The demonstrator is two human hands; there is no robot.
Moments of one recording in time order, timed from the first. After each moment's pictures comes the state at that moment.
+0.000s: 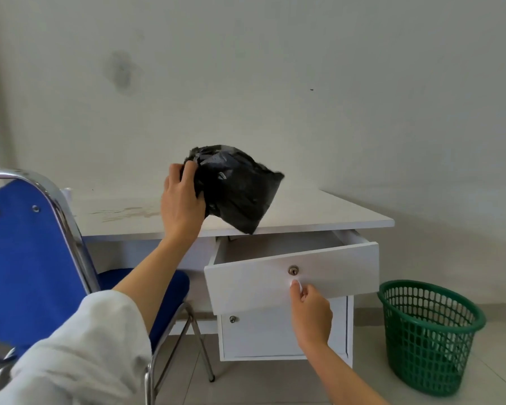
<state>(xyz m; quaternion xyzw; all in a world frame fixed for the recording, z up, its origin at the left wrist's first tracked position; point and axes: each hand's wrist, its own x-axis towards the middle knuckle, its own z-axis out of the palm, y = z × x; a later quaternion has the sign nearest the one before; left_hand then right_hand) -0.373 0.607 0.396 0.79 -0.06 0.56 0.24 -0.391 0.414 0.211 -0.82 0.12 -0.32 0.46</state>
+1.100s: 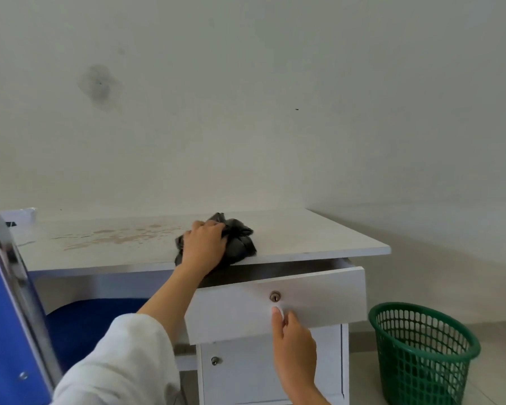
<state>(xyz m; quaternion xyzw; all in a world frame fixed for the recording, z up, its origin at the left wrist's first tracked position) -0.281 0.570 0.368 0.93 -0.08 0.35 0.08 -0.356 0.420 0.212 -0.86 0.08 -0.30 0.40</state>
